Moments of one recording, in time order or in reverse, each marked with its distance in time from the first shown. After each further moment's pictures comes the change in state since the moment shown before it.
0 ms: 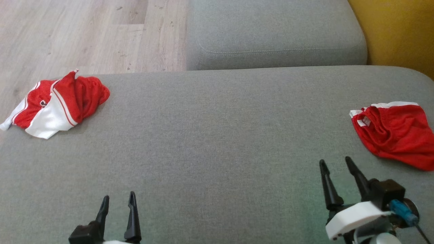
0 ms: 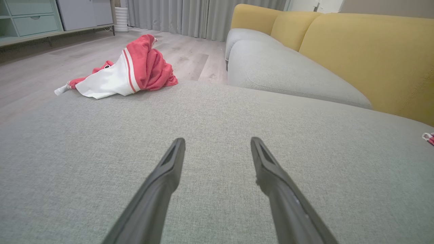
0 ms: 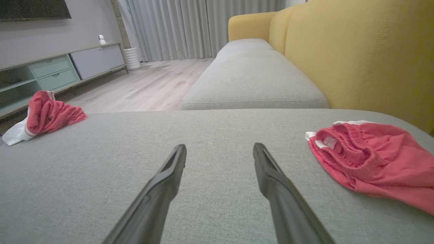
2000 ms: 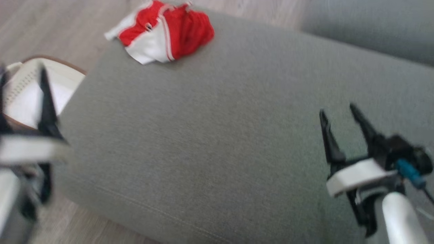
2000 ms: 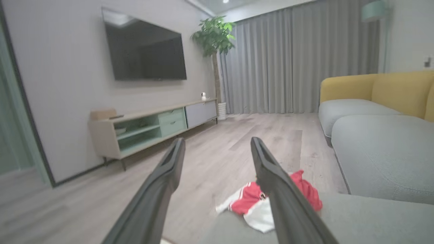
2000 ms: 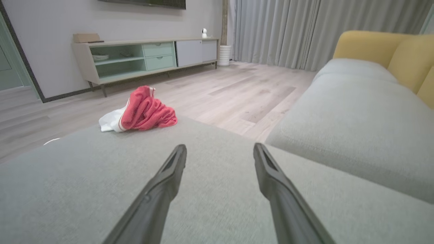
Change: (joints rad) left arm -0.383 0.281 0.187 -0.228 0.027 -0.007 0.103; right arm -0.145 0.002 0.016 -0.195 -0.119 0.000 0.108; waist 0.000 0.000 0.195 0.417
